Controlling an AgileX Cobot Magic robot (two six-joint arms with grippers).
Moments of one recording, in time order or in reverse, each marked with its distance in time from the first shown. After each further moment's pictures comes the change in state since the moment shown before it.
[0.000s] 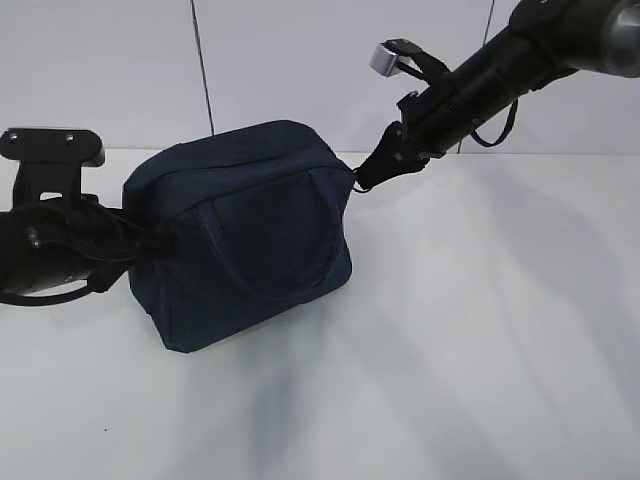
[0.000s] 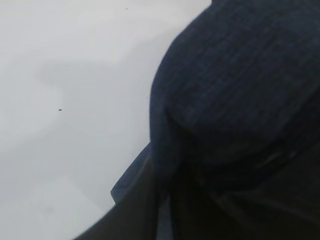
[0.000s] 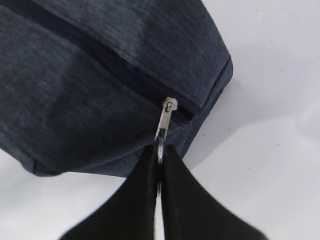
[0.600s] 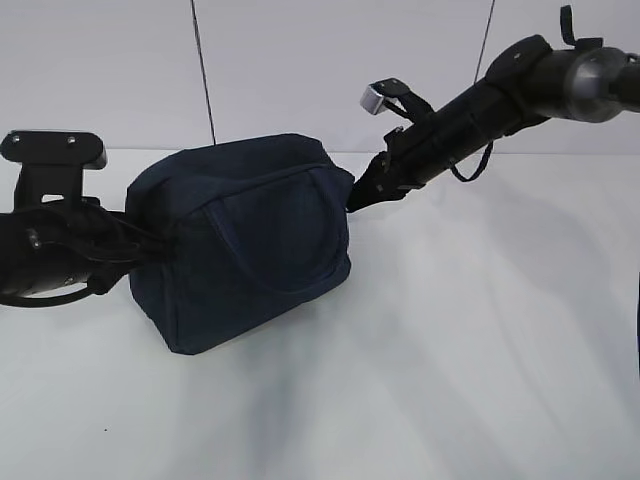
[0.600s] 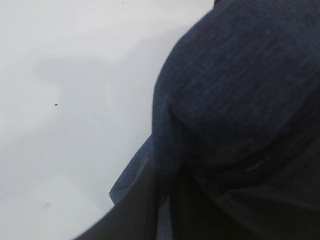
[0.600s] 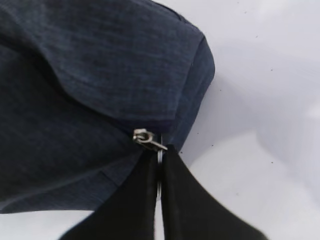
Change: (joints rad) left arm 0.002 0.000 0.000 0.000 0.022 0.000; right arm 0.000 0.116 0.000 0.087 -0.116 -0.077
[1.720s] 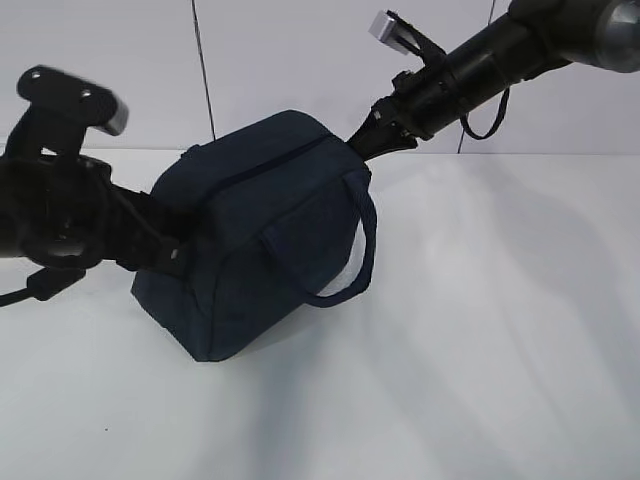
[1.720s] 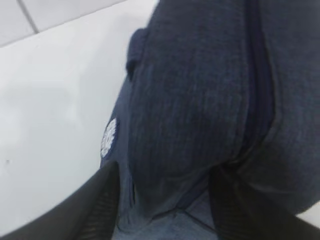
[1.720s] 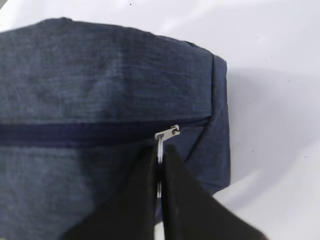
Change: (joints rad) left arm -0.018 -0.220 -0.046 0.321 0.343 0.000; right arm -0.001 -0.080 -0.084 0.010 0.137 0.320
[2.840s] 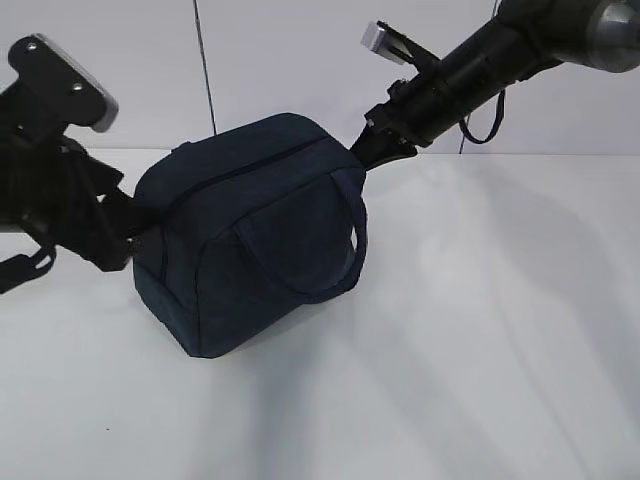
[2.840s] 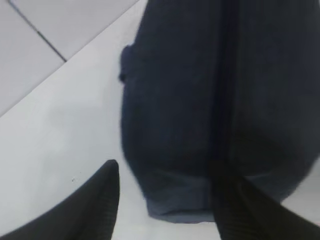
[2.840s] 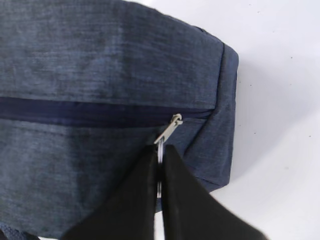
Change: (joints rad) left arm 0.066 -0.045 -0.046 0.365 0.120 0.000; right arm 0.022 -0.002 0.000 -0.075 0.004 0.101
